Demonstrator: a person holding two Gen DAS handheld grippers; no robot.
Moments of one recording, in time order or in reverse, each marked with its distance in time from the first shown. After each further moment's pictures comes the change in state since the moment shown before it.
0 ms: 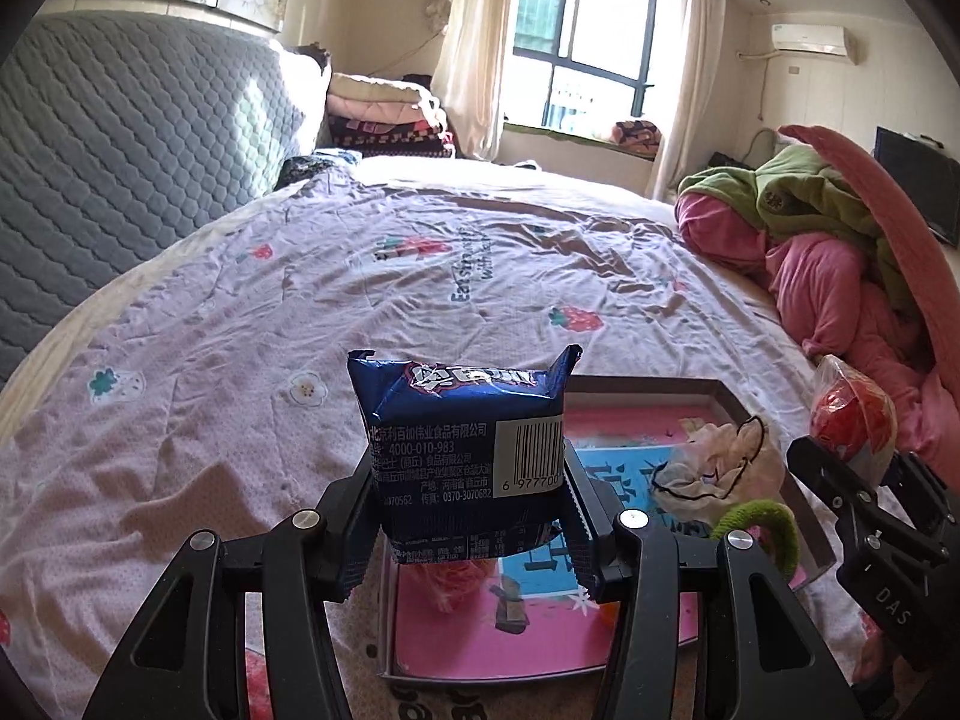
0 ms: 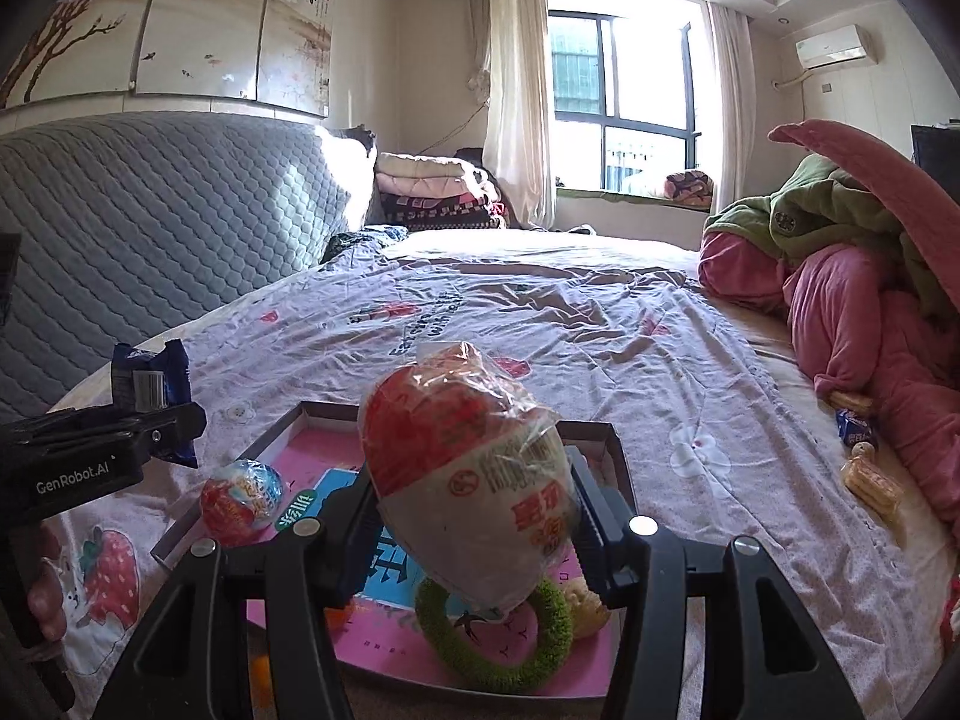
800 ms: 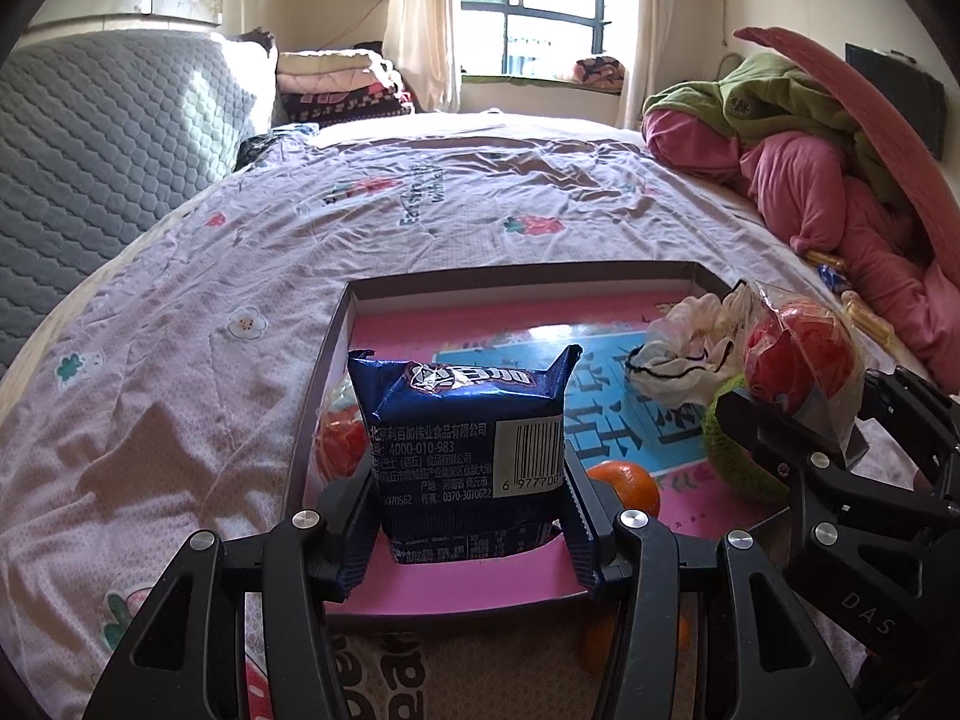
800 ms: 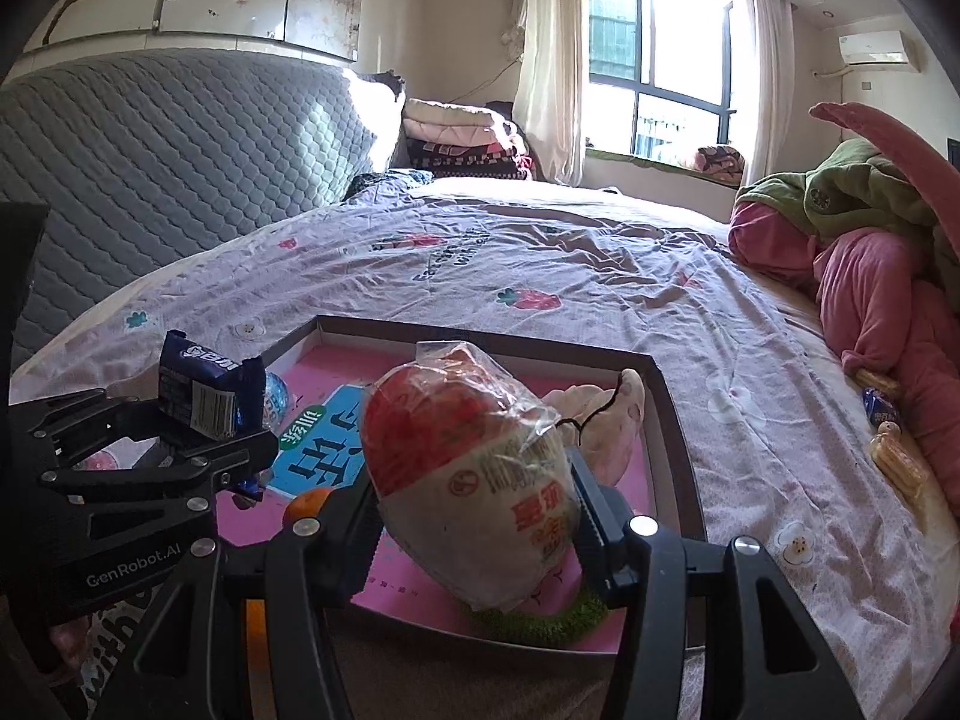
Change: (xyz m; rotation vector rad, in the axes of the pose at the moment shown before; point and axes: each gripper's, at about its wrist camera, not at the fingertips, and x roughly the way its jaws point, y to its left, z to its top) left arm 0.025 -0.042 -0.052 0.141 0.106 -0.003; right arm 0.022 0.017 -0.037 -0.079 0.115 0.030
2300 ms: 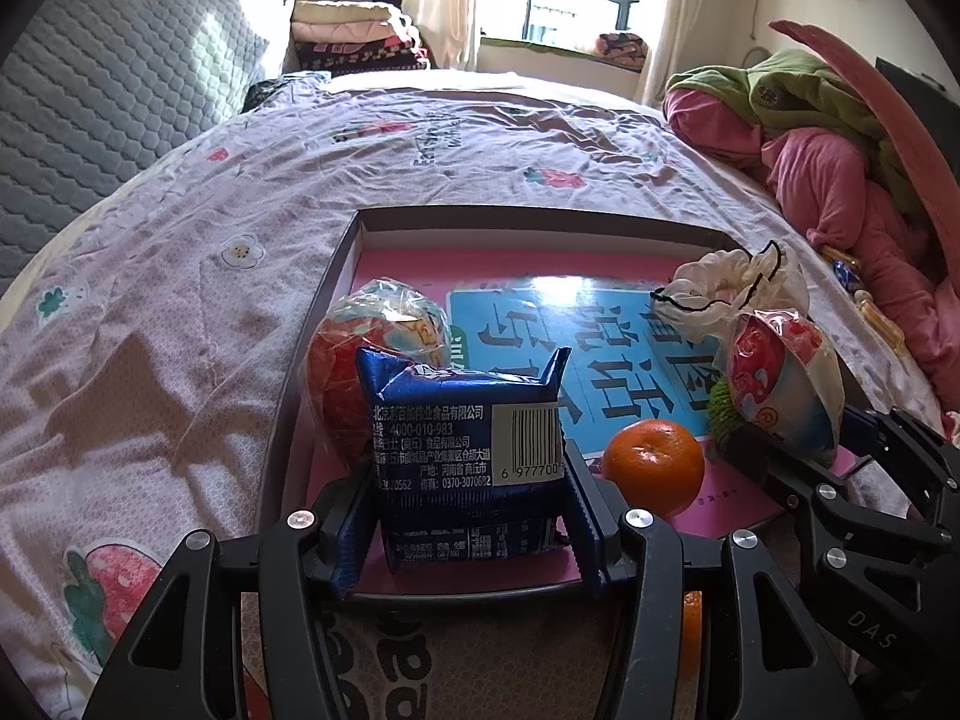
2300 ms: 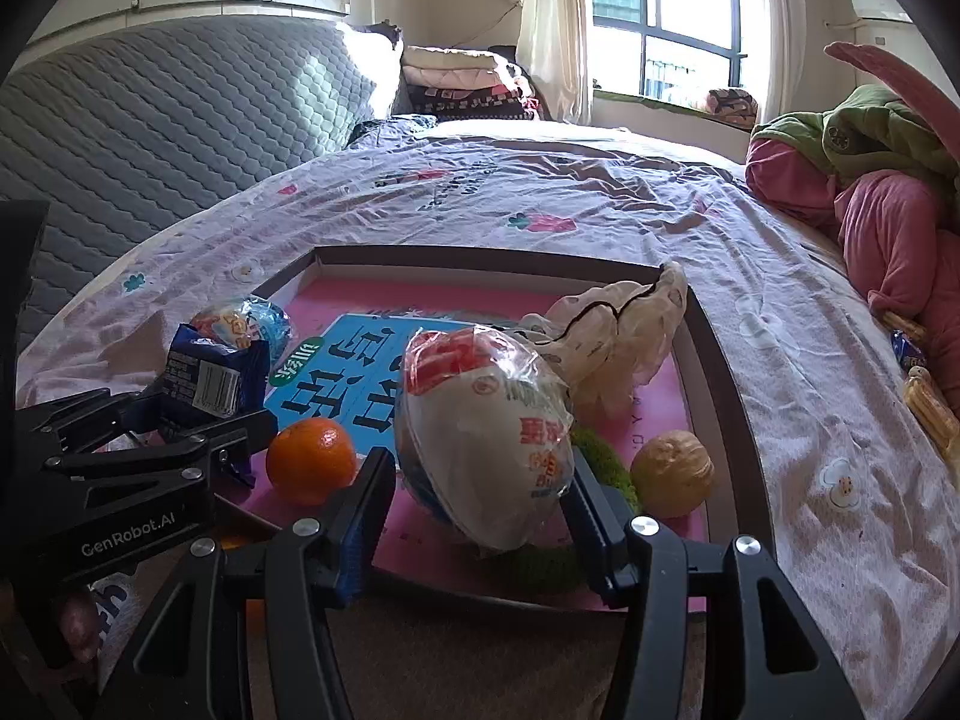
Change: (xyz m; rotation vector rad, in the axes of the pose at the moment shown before) left arm 0.024 0.015 -0.012 -0.082 0.094 -0.018; right arm 0.023 -0.003 -0.018 0.042 0.144 0.048
